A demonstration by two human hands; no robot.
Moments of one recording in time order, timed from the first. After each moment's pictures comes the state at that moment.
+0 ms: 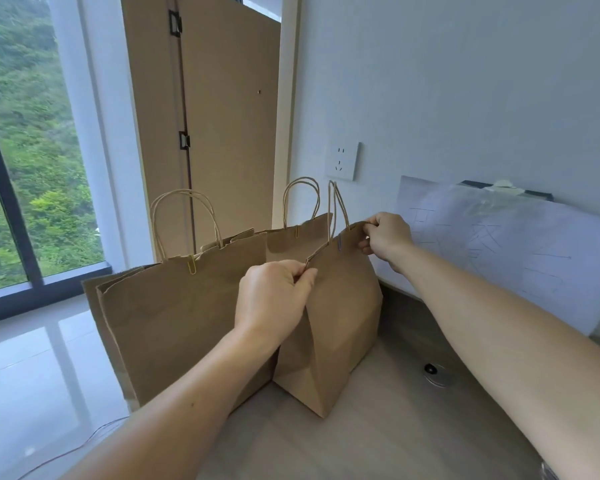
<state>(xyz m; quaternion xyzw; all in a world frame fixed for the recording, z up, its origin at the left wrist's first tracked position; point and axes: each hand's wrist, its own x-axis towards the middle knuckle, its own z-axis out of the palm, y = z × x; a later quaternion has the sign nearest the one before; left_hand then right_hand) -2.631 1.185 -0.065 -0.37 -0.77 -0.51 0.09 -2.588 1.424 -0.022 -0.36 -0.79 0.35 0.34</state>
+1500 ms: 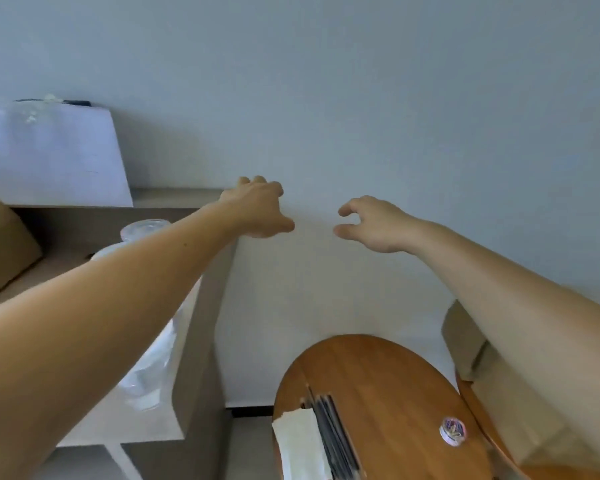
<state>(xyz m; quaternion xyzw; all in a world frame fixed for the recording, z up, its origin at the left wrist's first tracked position) -2.040 1.252 -0.017 -0.75 -0.65 -0.09 0.02 -1.816 1.248 -0.034 -0.59 -0.79 0.11 0.14</state>
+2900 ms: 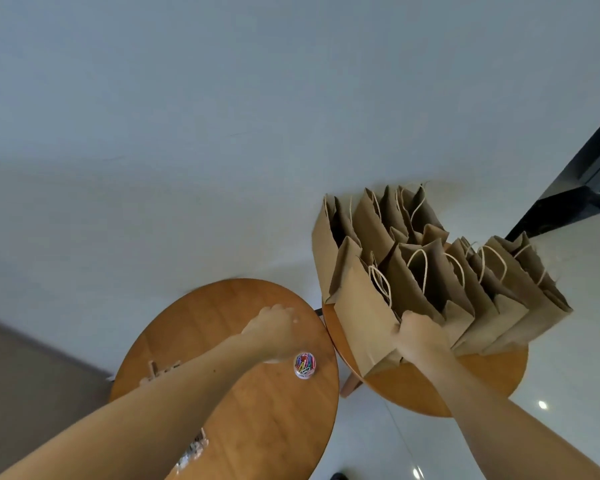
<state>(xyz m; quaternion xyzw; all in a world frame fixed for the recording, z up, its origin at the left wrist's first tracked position) -1.604 1.281 -0.311 -0.79 -0.54 0.14 -0.26 -1.345 1.216 -0.385 -0.85 -0.50 0.16 -0.02</state>
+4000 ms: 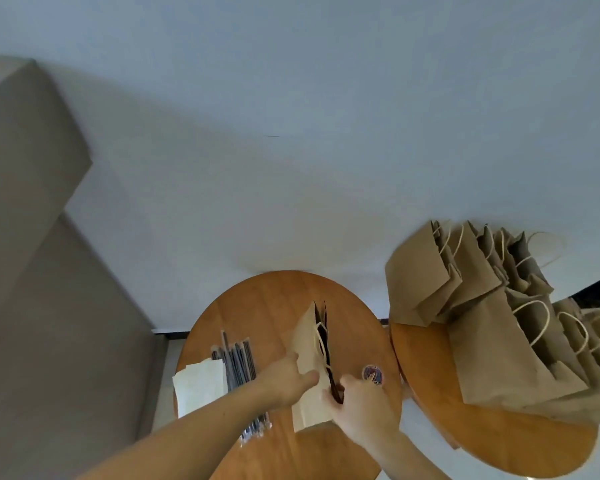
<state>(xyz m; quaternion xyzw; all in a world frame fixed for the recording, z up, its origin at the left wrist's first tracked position) -1.806 1.255 -0.397 -0.60 -0.60 0.02 -0.53 -1.629 1.204 -0.408 -0.71 -0.67 0.21 -0.03</state>
